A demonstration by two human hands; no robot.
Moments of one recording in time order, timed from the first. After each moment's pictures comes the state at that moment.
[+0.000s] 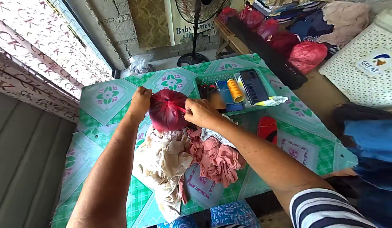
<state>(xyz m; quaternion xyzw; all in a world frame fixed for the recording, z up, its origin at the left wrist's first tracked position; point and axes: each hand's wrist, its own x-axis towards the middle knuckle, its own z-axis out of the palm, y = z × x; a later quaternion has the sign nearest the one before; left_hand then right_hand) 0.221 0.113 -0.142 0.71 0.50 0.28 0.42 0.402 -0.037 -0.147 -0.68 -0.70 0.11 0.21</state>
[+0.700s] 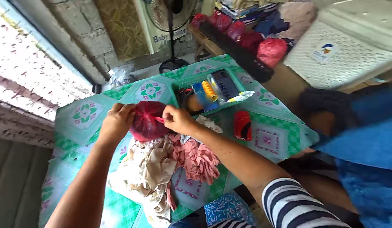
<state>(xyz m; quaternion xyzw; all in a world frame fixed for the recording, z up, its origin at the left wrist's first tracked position) 0.202 0.088 -0.138 0.92 0.32 0.18 0.10 0.404 -0.053 -0.167 -0.63 -0.62 0.21 0.42</state>
